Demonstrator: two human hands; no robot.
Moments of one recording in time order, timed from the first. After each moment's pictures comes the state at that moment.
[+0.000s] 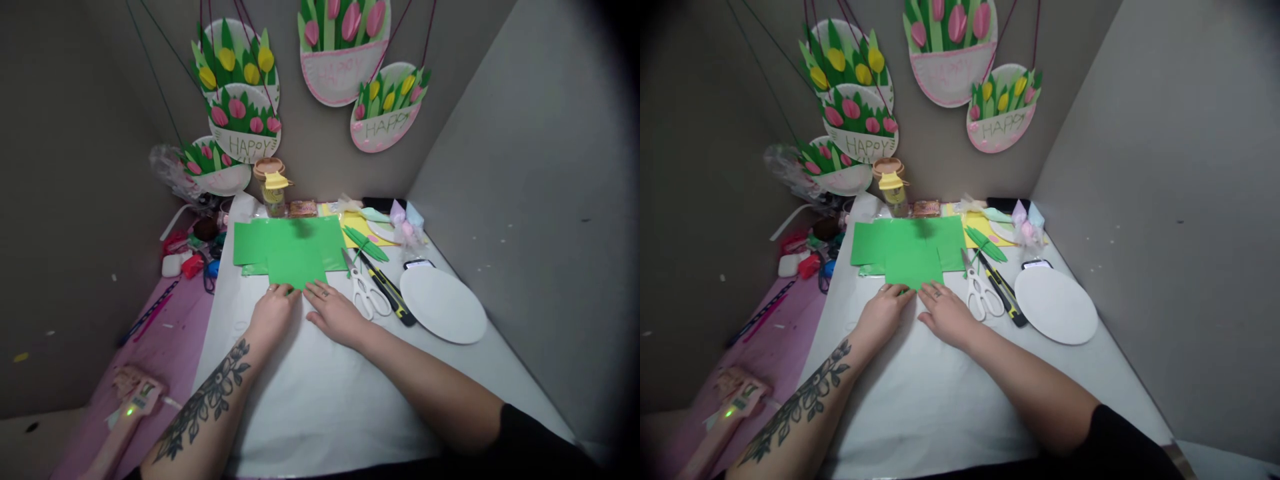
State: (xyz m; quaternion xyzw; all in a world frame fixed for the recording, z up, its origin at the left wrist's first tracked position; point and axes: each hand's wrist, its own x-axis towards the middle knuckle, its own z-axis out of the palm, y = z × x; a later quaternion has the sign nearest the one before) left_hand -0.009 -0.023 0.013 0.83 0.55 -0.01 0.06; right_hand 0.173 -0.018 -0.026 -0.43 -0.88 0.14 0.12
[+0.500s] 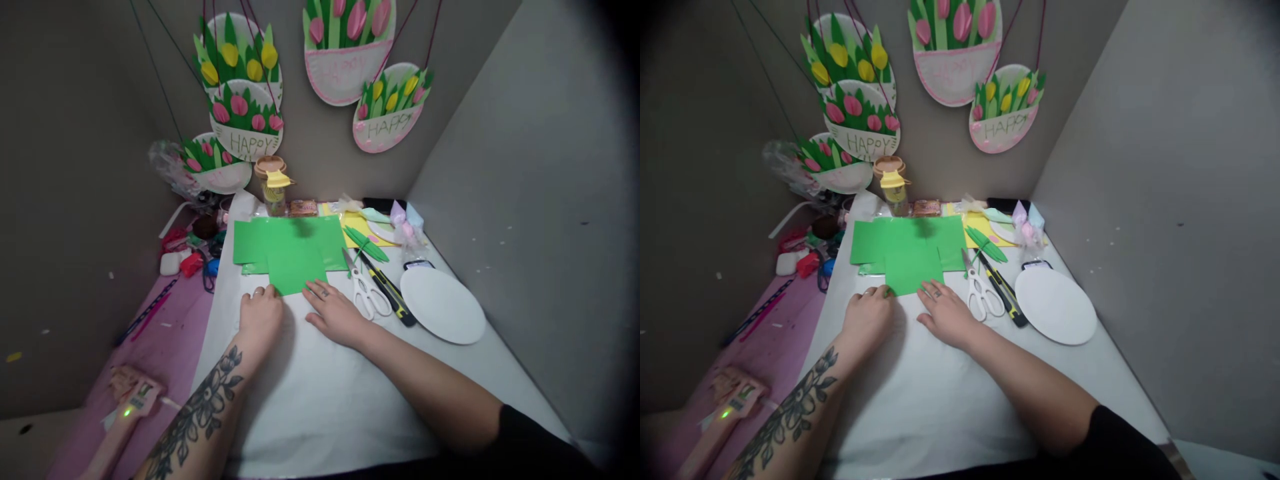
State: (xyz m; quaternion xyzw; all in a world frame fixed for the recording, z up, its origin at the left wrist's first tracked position) left_hand -0.009 -0.033 0.040 0.76 0.63 -0.13 0.04; right_hand 0.172 -0.019 -0.025 -0.43 -0.89 0.14 0.09
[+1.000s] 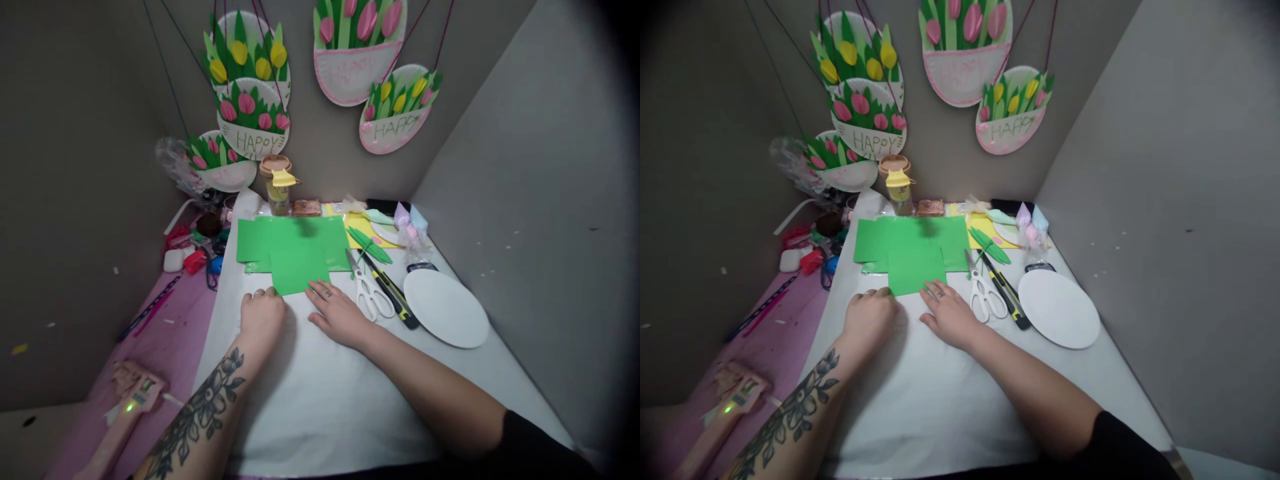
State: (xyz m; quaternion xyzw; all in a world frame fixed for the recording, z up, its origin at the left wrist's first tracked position) left_hand -0.014 -0.034 0.038 0.75 0.65 -0.12 0.06; right_hand 0.172 -0.018 -0.027 -0.44 -0.88 0.14 0.09
